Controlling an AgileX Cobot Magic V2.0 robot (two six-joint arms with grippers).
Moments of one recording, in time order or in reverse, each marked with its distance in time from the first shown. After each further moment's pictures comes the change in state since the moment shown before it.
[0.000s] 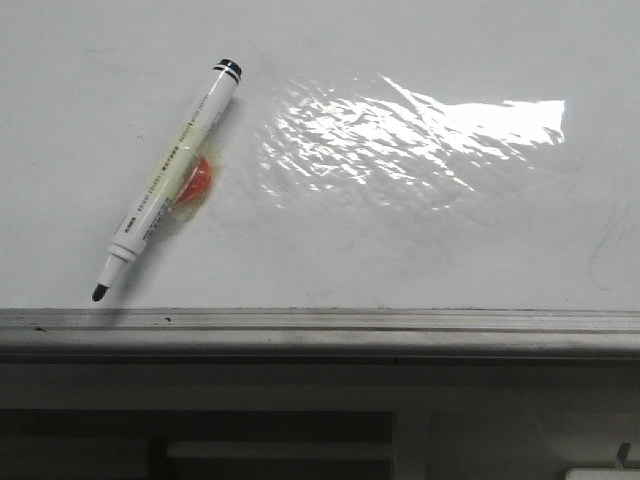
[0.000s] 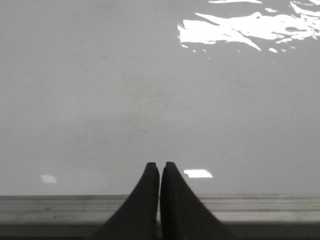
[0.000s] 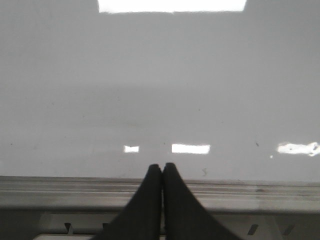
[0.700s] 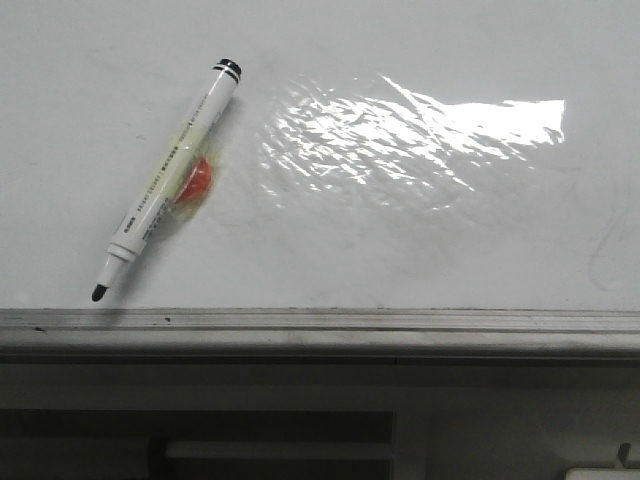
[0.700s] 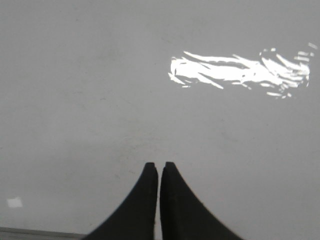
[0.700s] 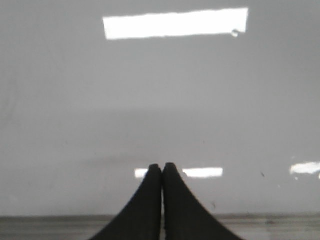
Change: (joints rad) left arm 0.000 0.000 0.000 -0.137 -0.124 -0.023; right arm 0.000 0.000 0.000 0.065 -0.111 0.000
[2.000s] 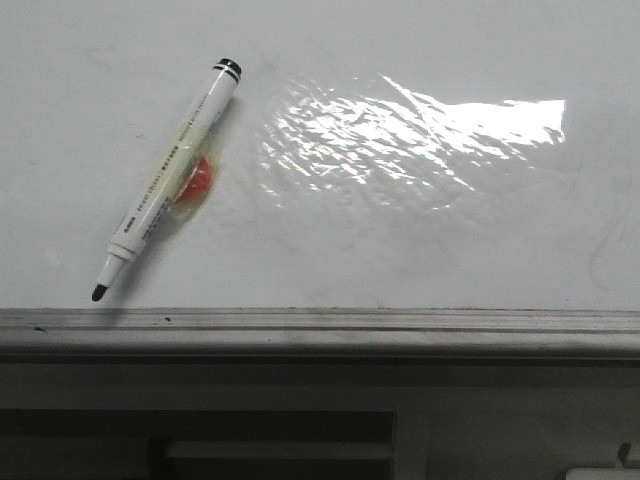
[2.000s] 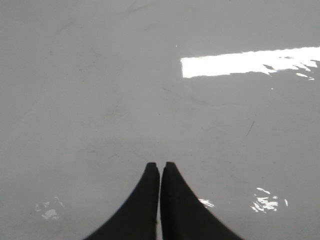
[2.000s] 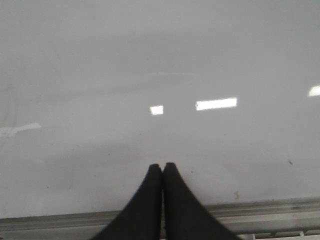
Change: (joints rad) left arm 0.000 0.175 -0.196 0.190 0.068 -0.005; right arm 0.000 0.365 -0.205 0.120 0.127 -0.011
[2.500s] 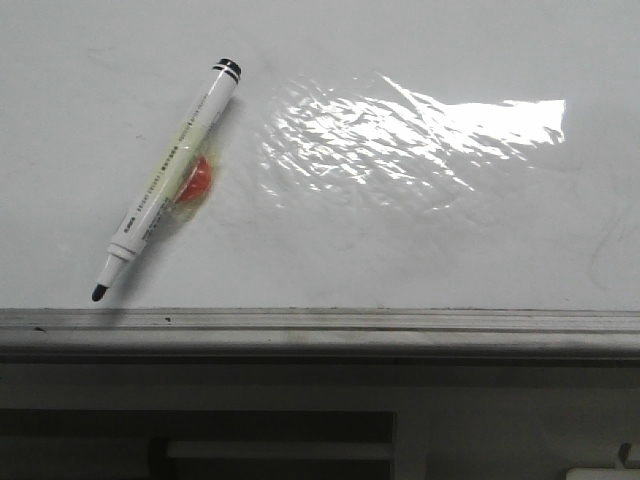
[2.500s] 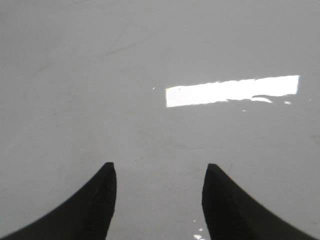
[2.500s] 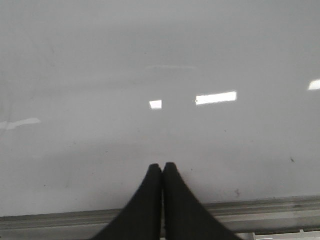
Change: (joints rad) left arm -0.060 0.155 0.019 0.005 -0.308 -0.002; right arm 0.000 0.011 0.000 -0.001 0.000 0.000
